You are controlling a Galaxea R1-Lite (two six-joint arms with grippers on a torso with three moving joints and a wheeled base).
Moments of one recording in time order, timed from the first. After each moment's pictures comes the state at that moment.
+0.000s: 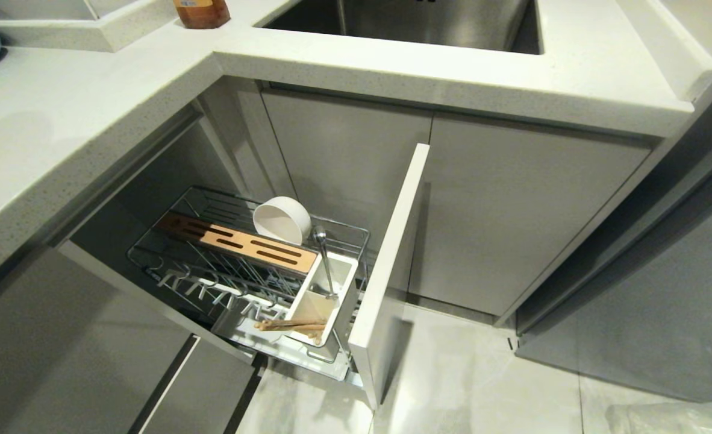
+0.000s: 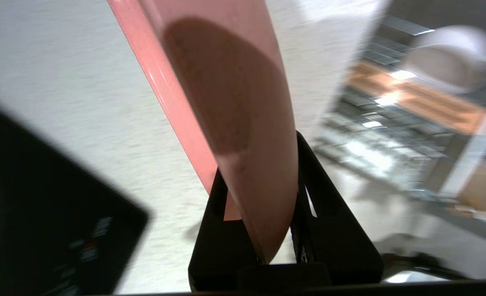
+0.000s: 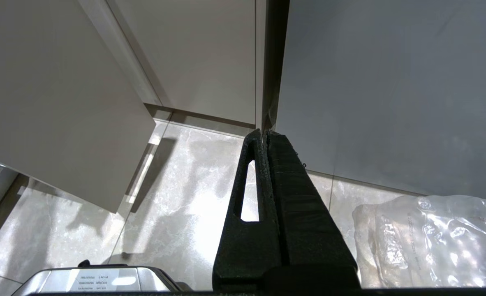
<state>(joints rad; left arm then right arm) 0.04 1.24 -1.95 1.06 0.33 0.10 0.00 0.00 0.00 0.00 -0.02 0.04</state>
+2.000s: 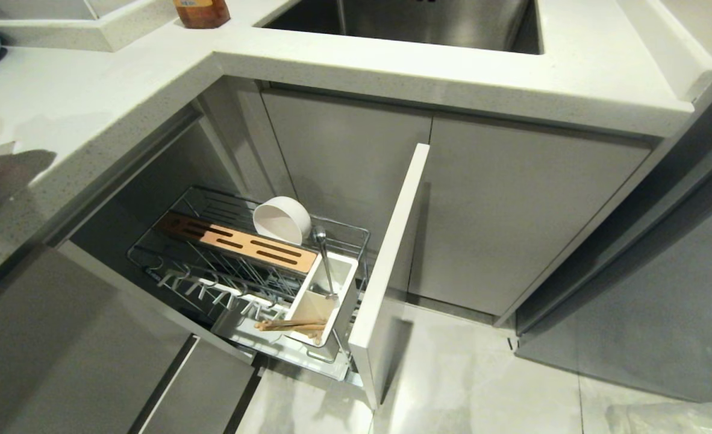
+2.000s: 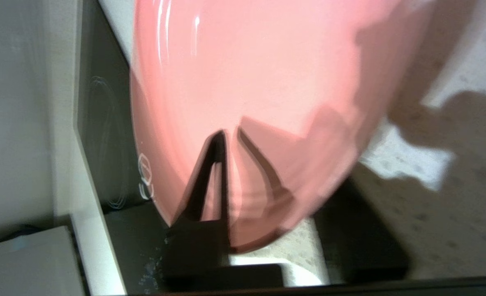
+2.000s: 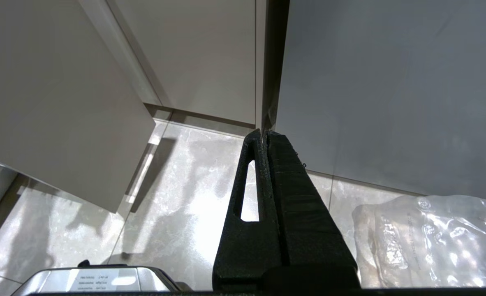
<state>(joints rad) 0.17 1.63 -1.96 1.01 0.87 0.15 0.00 0.00 0.00 0.00 -0.02 0.04</state>
